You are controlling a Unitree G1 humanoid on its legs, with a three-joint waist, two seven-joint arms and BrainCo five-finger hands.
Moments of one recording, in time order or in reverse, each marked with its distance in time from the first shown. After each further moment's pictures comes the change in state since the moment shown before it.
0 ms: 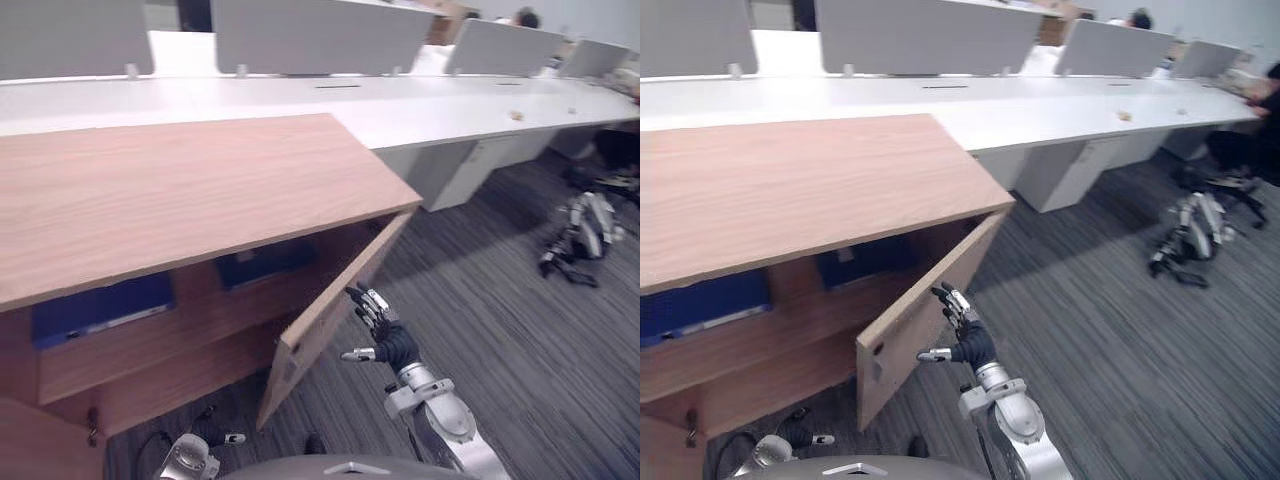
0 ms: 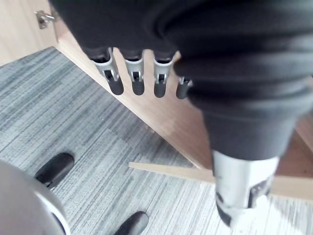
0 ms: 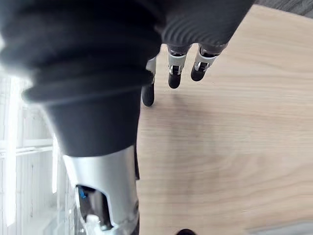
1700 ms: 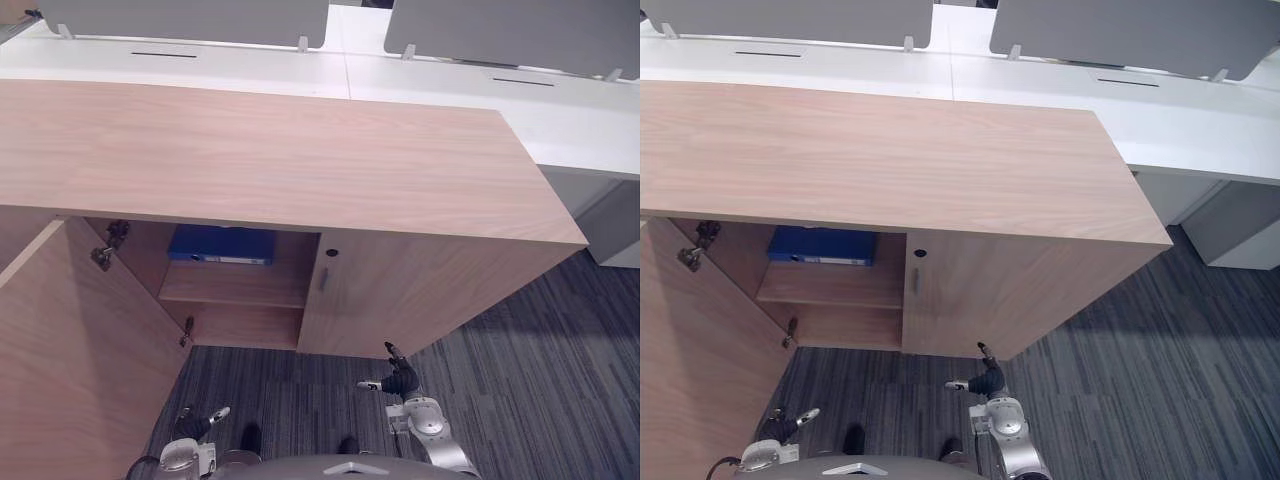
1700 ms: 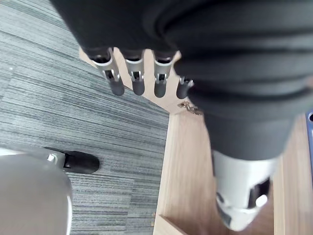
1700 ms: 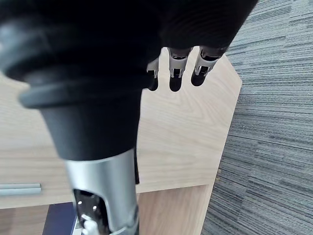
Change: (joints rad) left arm 0.093 -0.077 0.277 -0.117 -0.377 -0.023 0.086; right arm -0.168 0.197 -0.249 0.739 -0.430 0.021 -0.181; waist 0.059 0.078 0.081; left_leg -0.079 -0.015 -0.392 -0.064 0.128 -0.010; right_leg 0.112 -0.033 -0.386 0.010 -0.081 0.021
